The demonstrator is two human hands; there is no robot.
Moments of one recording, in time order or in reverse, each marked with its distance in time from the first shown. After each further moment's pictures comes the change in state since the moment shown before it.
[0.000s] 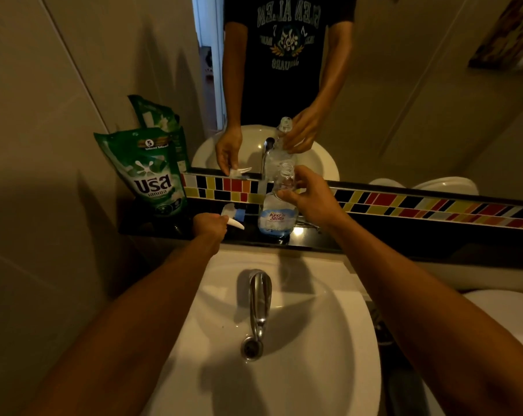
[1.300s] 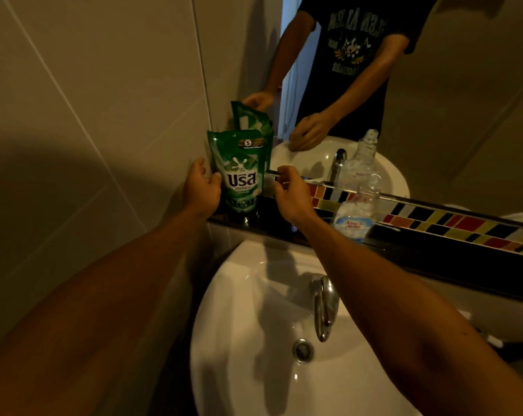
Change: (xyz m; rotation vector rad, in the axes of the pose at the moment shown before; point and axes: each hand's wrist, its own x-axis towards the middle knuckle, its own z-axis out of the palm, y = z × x) left_hand 0.010 0.048 -0.200 0.085 0.239 0.561; right_hand 0.037 -0.071 0.187 0.102 0.026 -0.053
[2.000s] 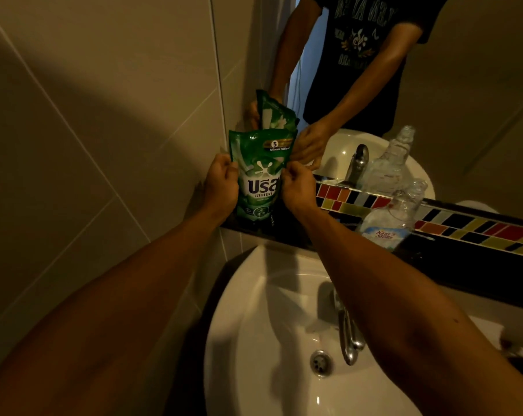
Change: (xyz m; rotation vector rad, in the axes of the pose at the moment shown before) left_hand 0.028 -0.001 0.009 0.045 -0.066 0.187; right_hand 0.063 0.007 0.054 0.079 0.117 0.097
